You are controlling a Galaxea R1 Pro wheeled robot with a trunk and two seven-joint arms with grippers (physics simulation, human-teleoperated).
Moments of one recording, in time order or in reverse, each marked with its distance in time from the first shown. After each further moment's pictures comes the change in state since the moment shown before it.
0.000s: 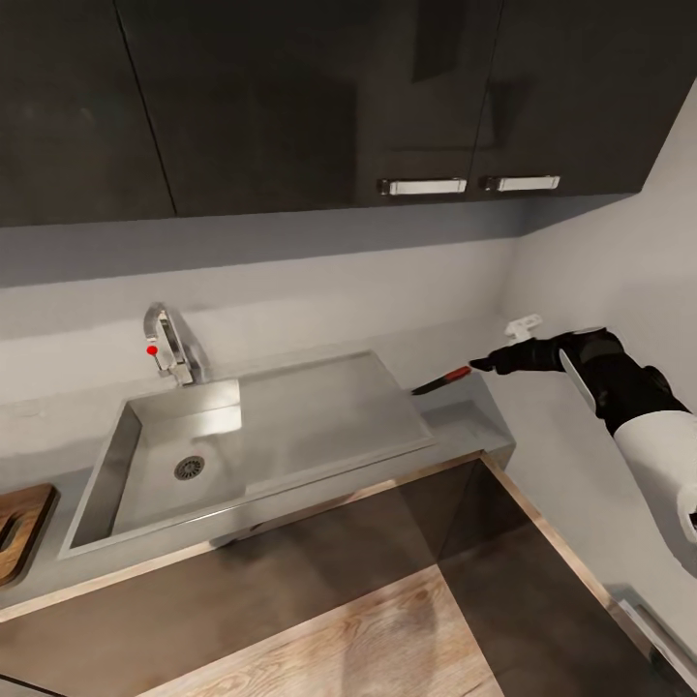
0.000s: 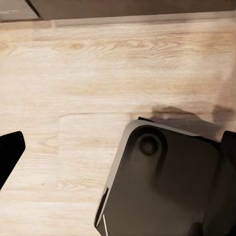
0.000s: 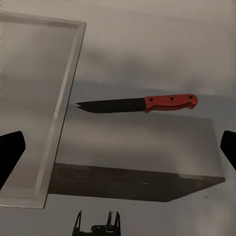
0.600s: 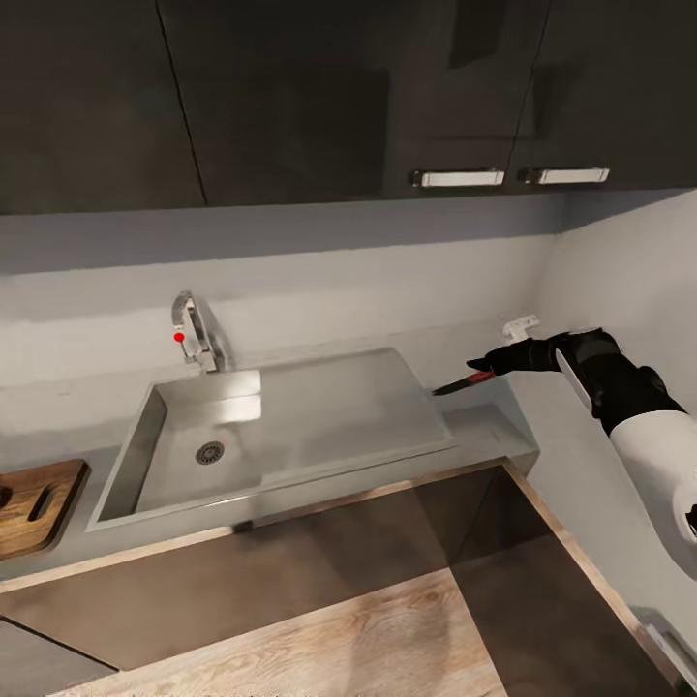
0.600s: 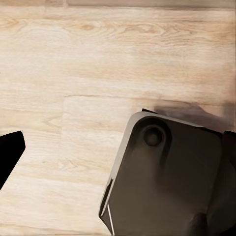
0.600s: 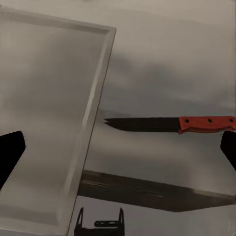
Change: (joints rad) left arm 0.000 0.000 0.000 0.017 0.000 -0.006 0.000; right arm 0.000 0.010 0.000 0.002 0.000 0.000 0.000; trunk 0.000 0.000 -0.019
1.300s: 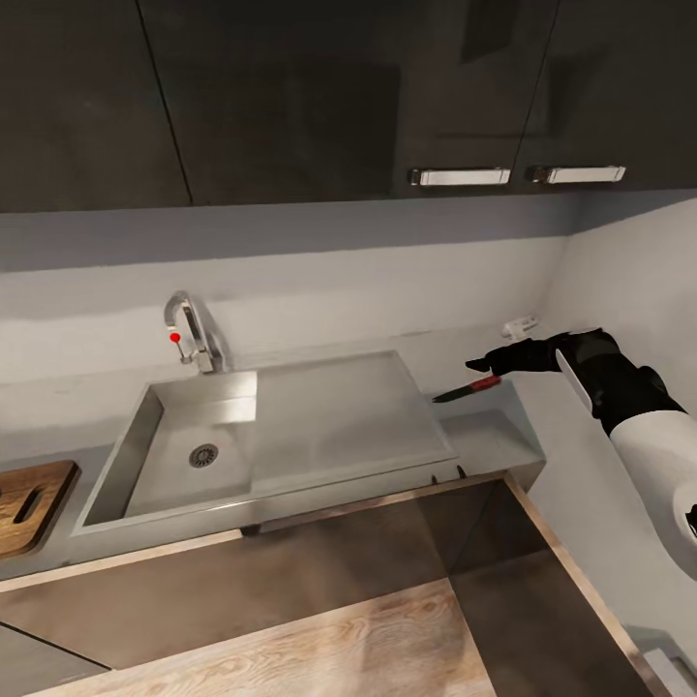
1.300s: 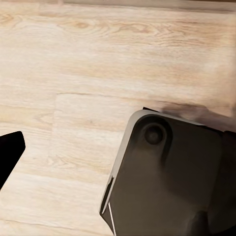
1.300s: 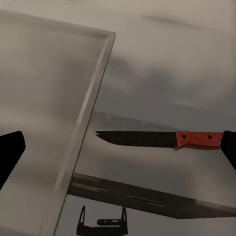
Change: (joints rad) left arm 0.000 0.000 0.001 0.001 0.000 -0.001 0.000; right arm 0.000 0.000 -0.001 0.000 0.000 0.000 0.017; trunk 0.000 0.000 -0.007
